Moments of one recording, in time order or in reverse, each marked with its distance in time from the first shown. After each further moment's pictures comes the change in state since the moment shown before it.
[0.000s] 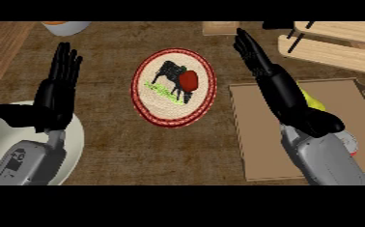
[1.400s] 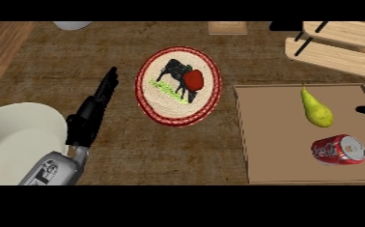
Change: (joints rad) left arm 0.029 -0.008 -0.210 0.024 -0.176 -0.059 0.134; right arm 0.024 -0.432 -0.489 0.863 -0.087 0.392 -0.371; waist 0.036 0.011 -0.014
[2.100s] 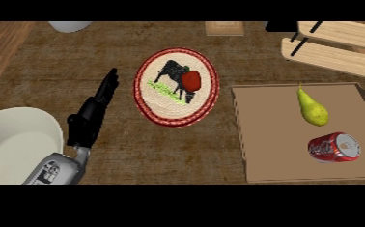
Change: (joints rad) left arm 0.016 -0.032 0.031 0.007 -0.025 -0.022 0.008; right arm -0.115 -0.201 0.232 -0.180 0.260 0.170 0.232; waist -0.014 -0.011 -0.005
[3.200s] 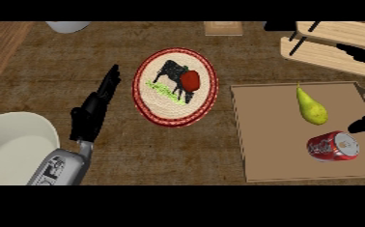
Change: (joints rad) left arm -0.008 -0.096 0.112 0.029 -0.108 -0.093 0.027; right arm 0.180 0.113 -0.061 -0.542 0.152 -0.007 0.432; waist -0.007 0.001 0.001
